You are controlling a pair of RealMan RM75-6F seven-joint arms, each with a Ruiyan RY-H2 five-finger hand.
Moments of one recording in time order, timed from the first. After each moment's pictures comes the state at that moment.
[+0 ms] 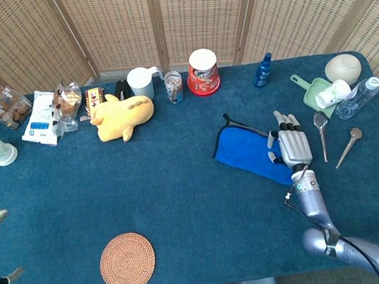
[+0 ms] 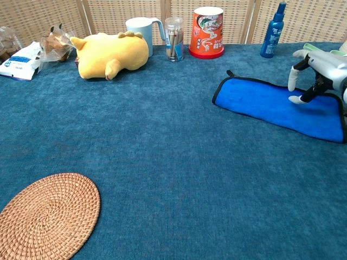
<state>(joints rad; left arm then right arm) -0.06 -0.75 0.06 -1.99 1.49 1.36 -0.08 0.59 -1.72 0.35 -1.16 -0.98 1.05 -0.28</state>
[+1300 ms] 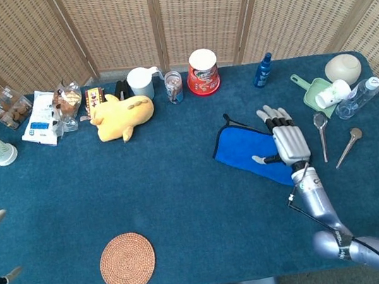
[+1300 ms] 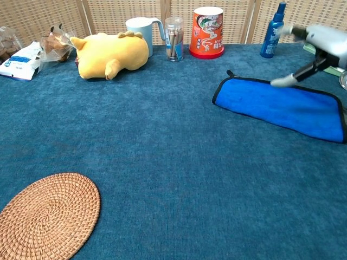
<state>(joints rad) -0.05 -0.75 0.06 -1.99 1.48 1.37 -0.04 0.58 -1.56 0.32 -1.36 -1.16 1.09 -0.15</state>
